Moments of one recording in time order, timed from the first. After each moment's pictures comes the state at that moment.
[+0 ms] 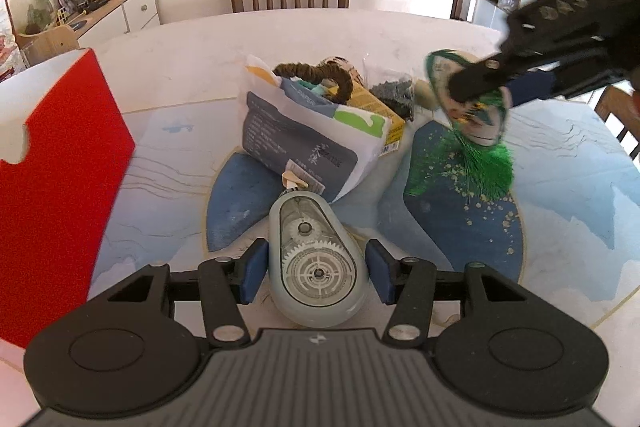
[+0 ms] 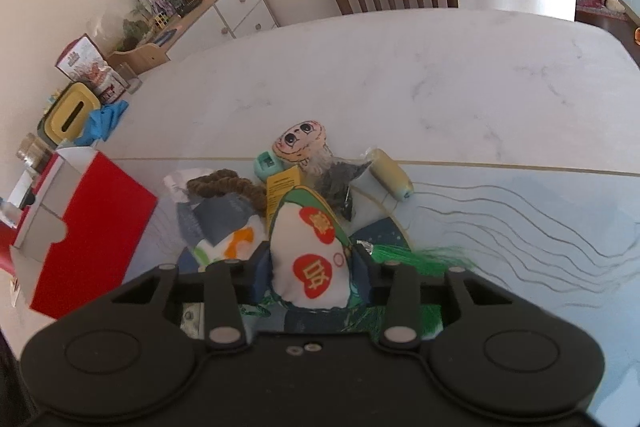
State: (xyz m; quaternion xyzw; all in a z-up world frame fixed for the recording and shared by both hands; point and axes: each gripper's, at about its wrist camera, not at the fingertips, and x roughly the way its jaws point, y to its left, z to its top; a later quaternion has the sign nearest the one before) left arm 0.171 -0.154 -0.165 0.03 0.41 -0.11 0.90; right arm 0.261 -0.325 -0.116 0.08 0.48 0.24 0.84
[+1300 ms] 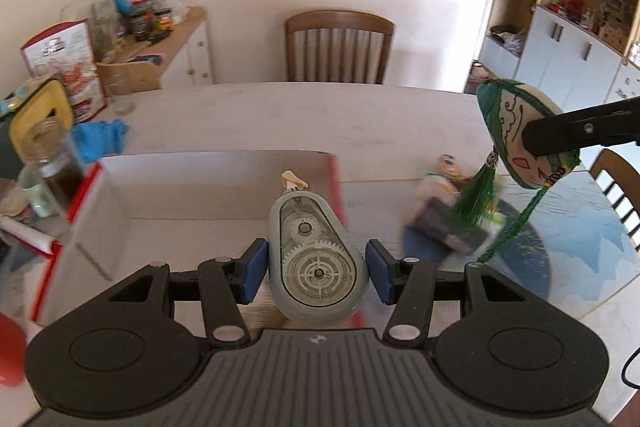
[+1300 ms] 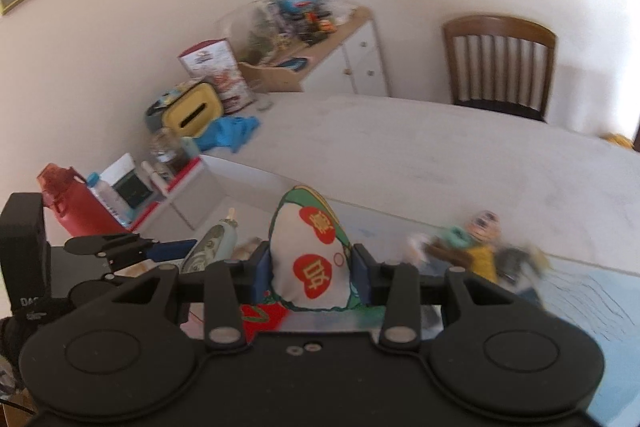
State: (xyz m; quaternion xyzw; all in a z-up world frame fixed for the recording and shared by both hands) left arm 0.173 0.054 -0.033 0.01 0.38 -0.11 0.92; right arm 0.187 -0.162 0.019 0.02 0.40 0.35 0.85
